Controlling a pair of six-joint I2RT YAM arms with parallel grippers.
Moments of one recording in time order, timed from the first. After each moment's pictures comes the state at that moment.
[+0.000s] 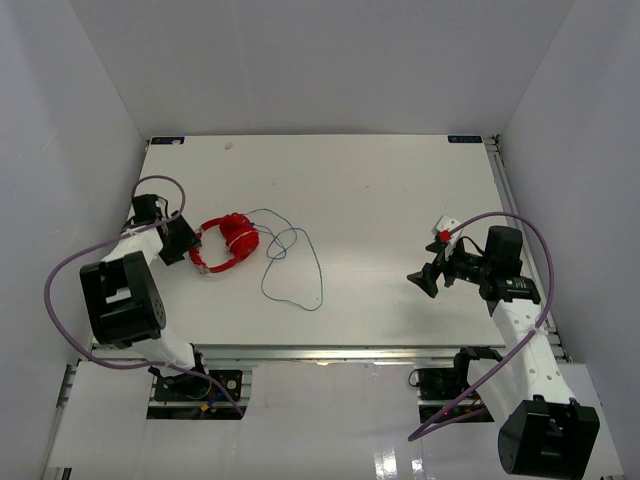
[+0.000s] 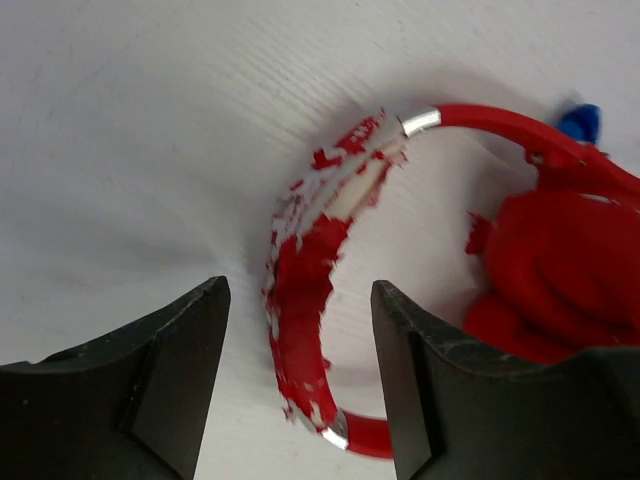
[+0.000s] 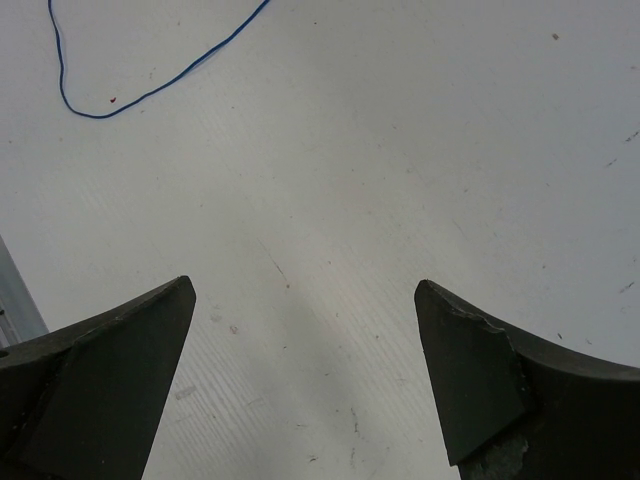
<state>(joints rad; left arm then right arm) 0.29 1.56 0.91 -0.34 0.14 -0.37 -0.05 0.84 0.57 -0.41 -0.91 -0.64</state>
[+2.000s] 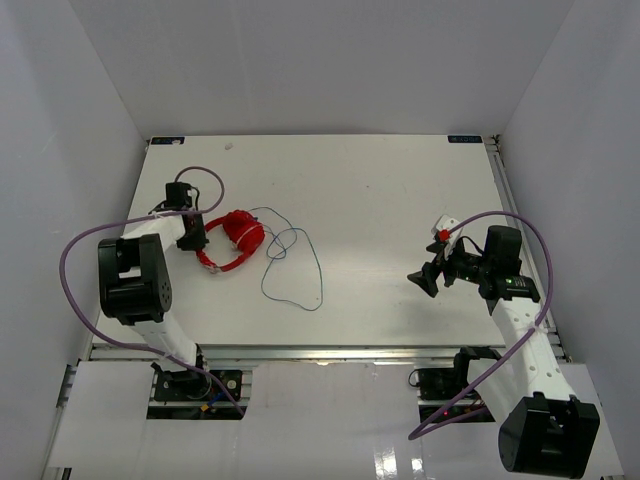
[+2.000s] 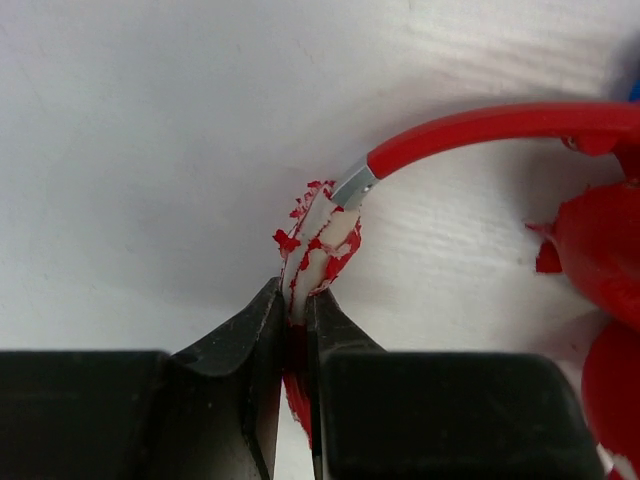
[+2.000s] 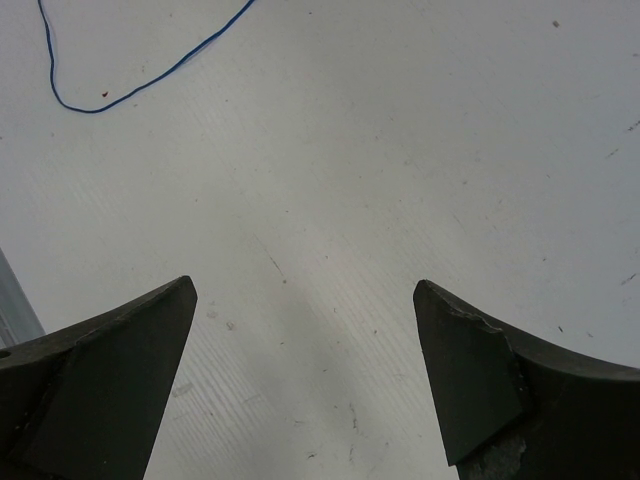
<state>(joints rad) 0.10 1.75 1.05 -0.36 -0.10 -0.05 -0.05 0.85 0.57 -0.41 -0.89 -0.65</state>
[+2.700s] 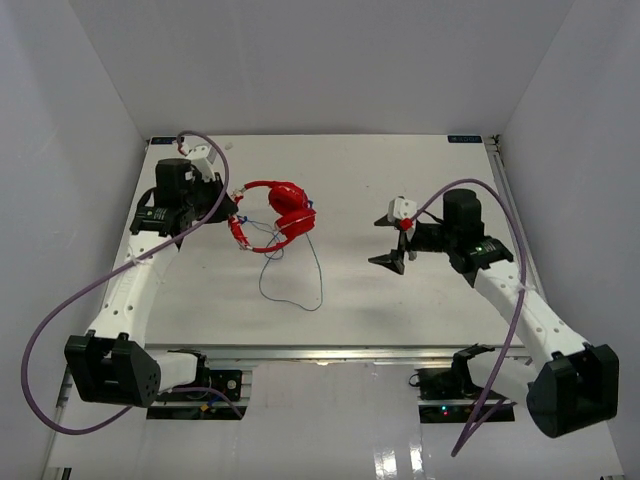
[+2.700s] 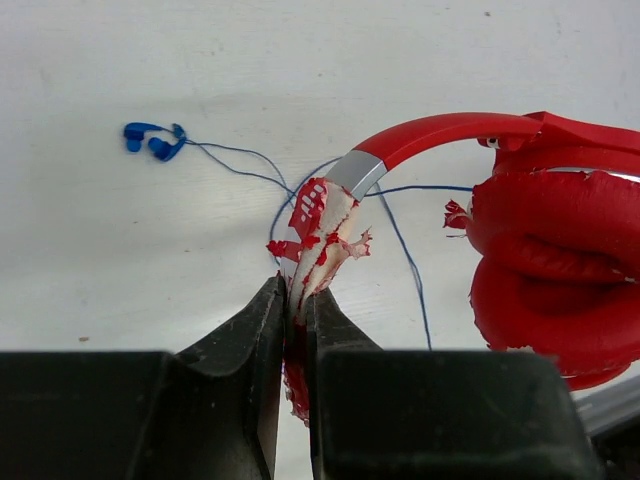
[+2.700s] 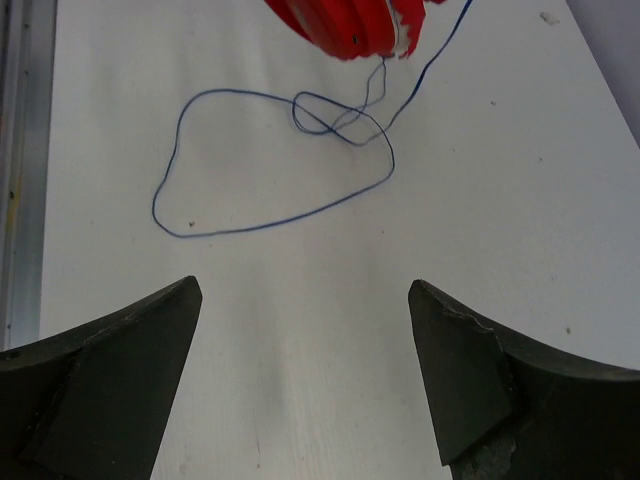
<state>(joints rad) -0.10 1.23 1.17 -0.56 0.27 -0.22 0.33 1.09 0.83 -0.22 -0.95 -0.67</state>
